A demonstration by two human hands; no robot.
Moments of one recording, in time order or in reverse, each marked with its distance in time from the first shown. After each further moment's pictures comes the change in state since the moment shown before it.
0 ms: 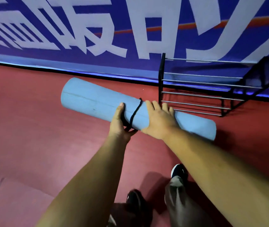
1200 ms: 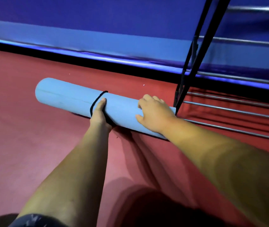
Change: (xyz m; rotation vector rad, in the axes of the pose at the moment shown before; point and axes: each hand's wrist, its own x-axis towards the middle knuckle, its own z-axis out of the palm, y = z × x) left_hand 0.632 -0.102 -0.087 -0.243 0.176 0.075; right_hand 0.375 0.105 0.404 -0.086 0.102 -0.242
